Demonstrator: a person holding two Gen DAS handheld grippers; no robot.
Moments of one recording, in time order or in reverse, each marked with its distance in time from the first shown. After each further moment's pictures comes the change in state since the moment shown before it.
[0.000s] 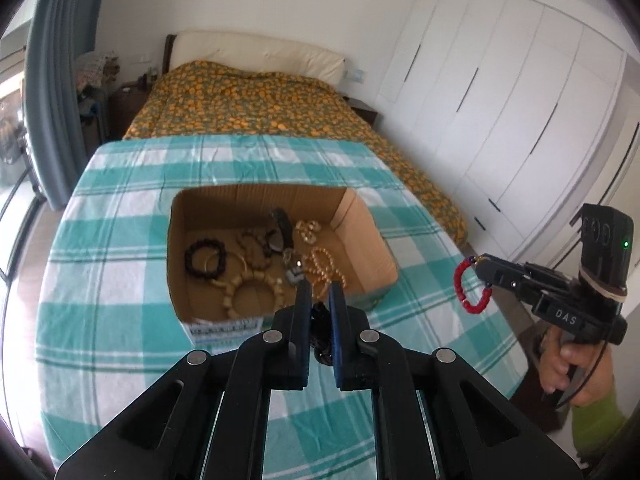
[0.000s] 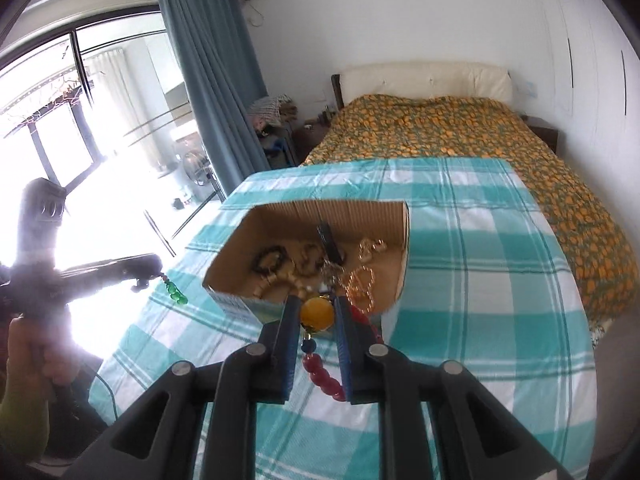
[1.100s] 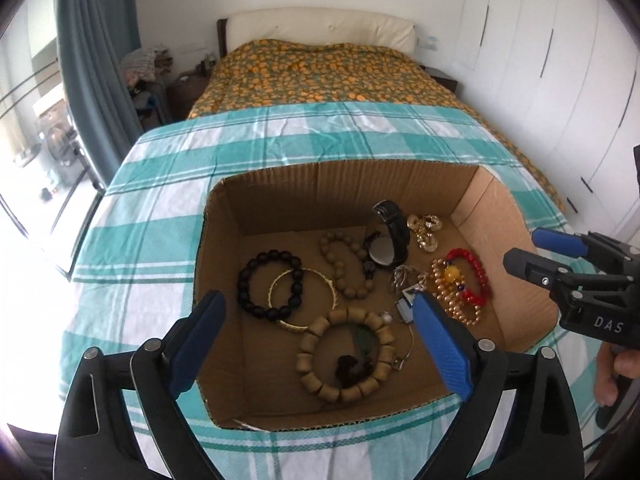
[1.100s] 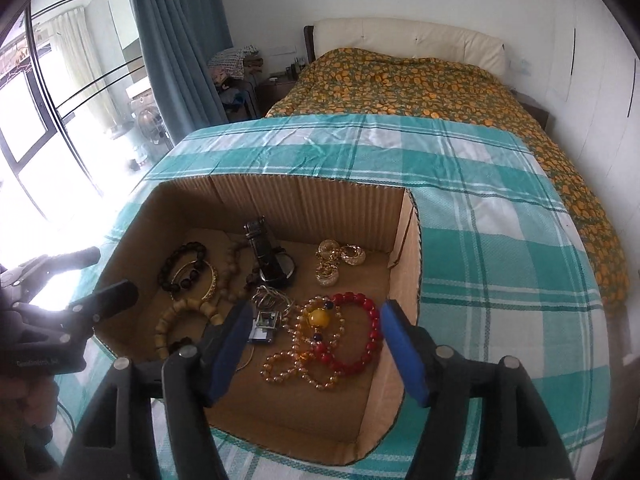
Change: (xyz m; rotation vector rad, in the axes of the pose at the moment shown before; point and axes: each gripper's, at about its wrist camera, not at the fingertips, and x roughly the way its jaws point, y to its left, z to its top) left arm 0.131 0.040 0.002 0.027 0.087 0.337; right arm 0.170 -0.031 0.033 -0.019 0.175 -0.151
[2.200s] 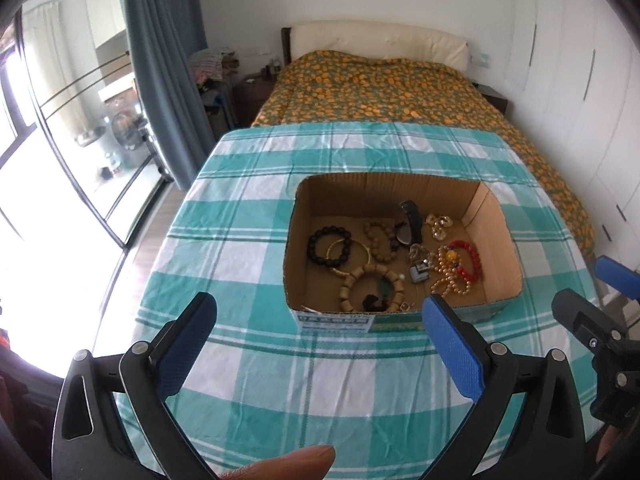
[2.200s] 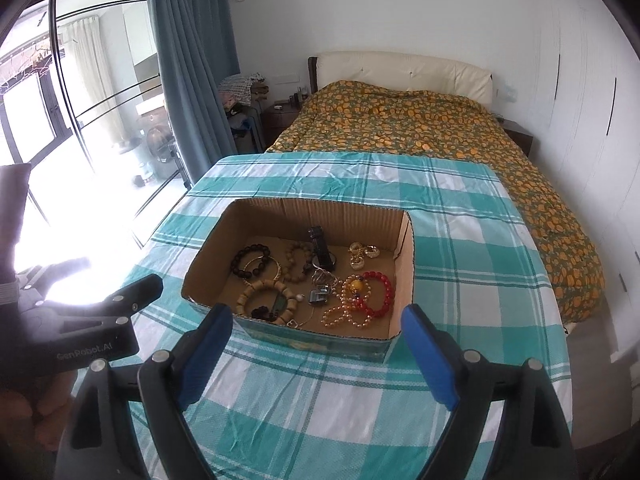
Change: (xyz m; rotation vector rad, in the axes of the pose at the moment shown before) left arm -0.121 -0.004 -0.027 -0.106 -0.014 0.197; right arm -0.140 0.063 -0.030 -0.020 -0.091 -0.031
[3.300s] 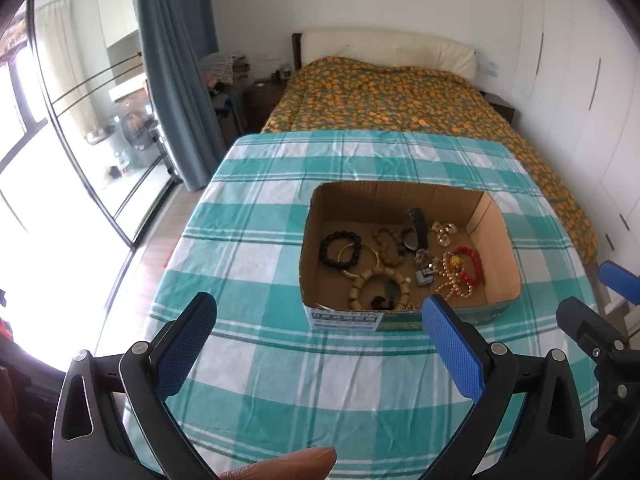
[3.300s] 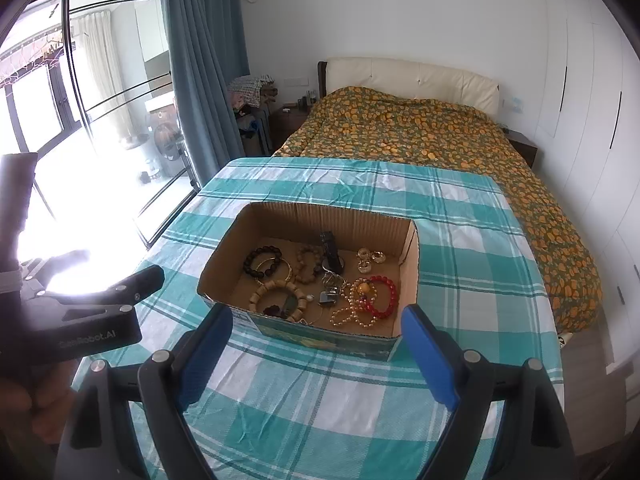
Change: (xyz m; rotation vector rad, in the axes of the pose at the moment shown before) left arm -0.015 0.010 0.000 -0.020 -0.019 0.019; right arm -0.017 0.012 0.000 -0.033 -0.016 0.003
